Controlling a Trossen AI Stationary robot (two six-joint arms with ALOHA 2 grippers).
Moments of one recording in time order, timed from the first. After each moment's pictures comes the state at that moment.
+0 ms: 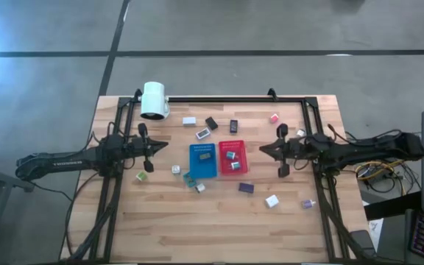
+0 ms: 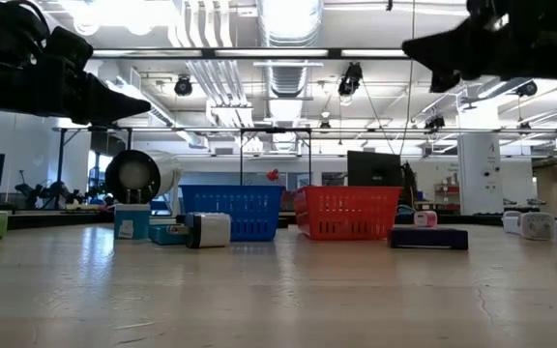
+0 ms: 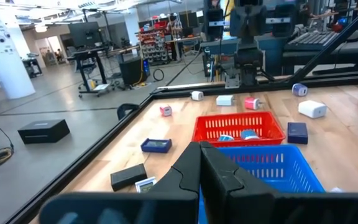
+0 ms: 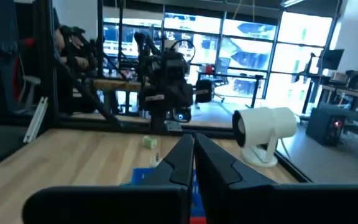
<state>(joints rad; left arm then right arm) 0.22 0.33 0.01 0.28 0.00 0.17 -0.05 0.78 0.16 0.74 -0.01 -0.06</state>
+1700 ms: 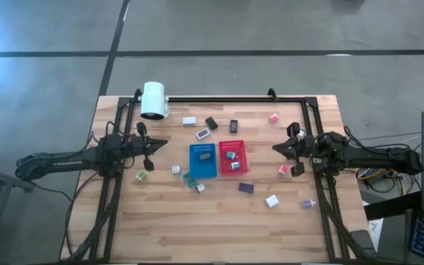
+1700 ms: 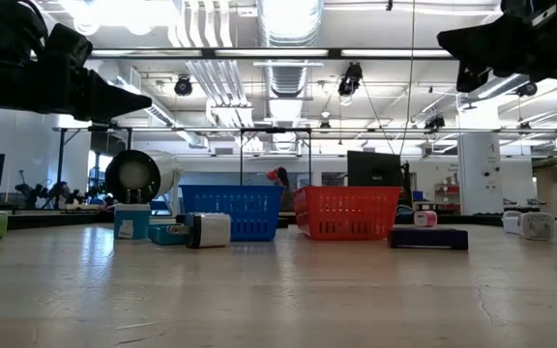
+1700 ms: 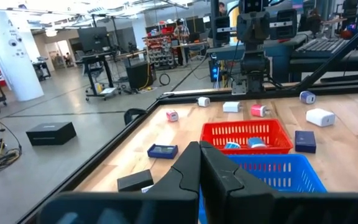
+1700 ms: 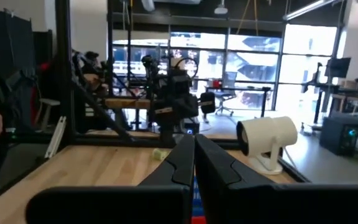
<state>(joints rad) 0.22 0.33 0.01 0.30 -0.03 0.17 -0.13 0.35 0.09 0.45 -0.13 0.00</state>
